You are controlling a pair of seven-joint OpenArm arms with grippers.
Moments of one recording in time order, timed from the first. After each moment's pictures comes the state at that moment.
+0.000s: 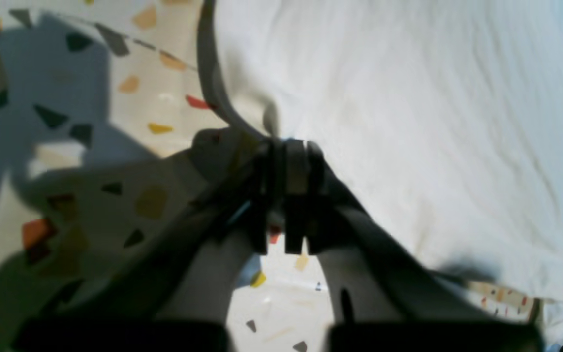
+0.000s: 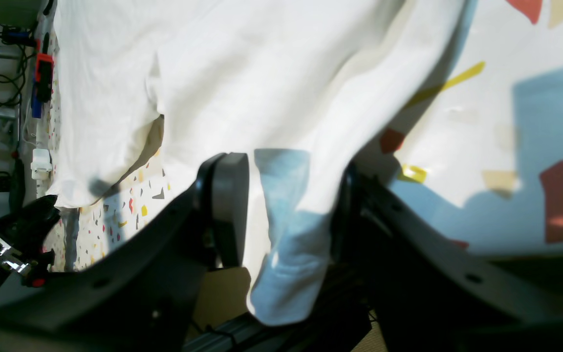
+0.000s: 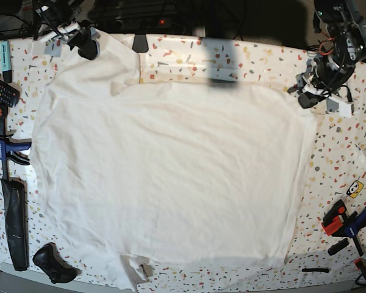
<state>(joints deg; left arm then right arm) 14.8 -0.1 -30.5 95.8 -35.6 -20.1 50.4 -42.7 14.5 23.1 92.1 60.5 32.6 -28.2</state>
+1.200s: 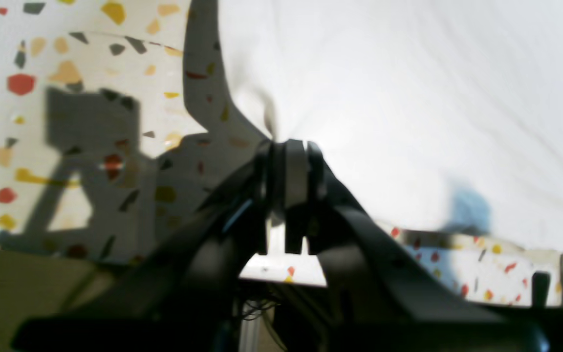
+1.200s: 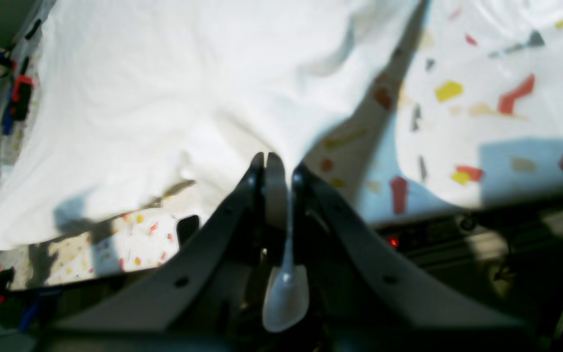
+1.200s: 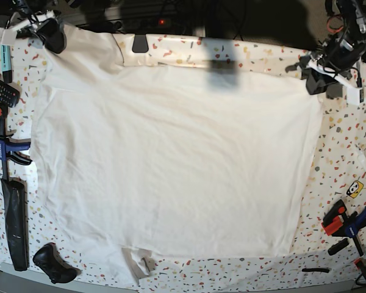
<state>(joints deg) 26.9 -0.4 -30.5 116.8 -35.9 -20.3 55.3 -52.3 14.3 33.7 105.0 60.4 33.2 -25.3</state>
